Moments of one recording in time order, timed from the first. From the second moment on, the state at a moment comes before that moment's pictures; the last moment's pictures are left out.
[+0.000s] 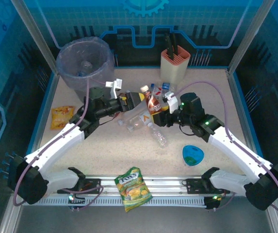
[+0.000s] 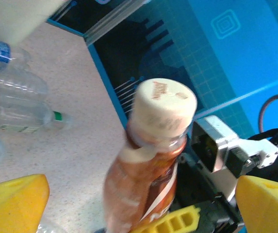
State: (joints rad) left arm -0.50 1.20 0.93 0.13 0.52 -0.92; right arm 0.57 1.11 0.96 -0.39 -0.36 0.18
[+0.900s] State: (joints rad) left arm -0.56 1.37 0.98 0.20 0.47 -0.95; right arm 0.63 1.22 0.98 -0.32 -0.37 0.16
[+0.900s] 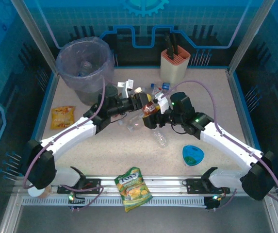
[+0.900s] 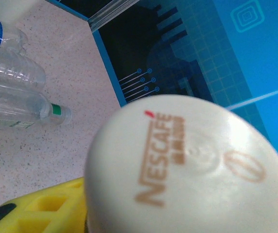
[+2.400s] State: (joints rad) left arm 0.13 2.00 2.08 -0.64 0.25 -0.45; right arm 0.48 1.10 0.93 -0.72 -0.21 0.17
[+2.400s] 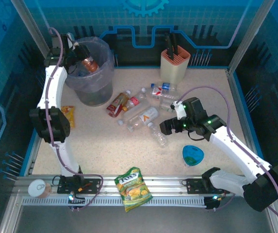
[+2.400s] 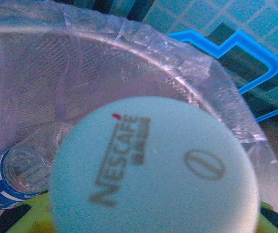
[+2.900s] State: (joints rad) left arm 0.13 2.14 2.17 -0.76 0.34 -0.36; right arm 0.55 1.33 0.93 -0.75 -0.16 0.13
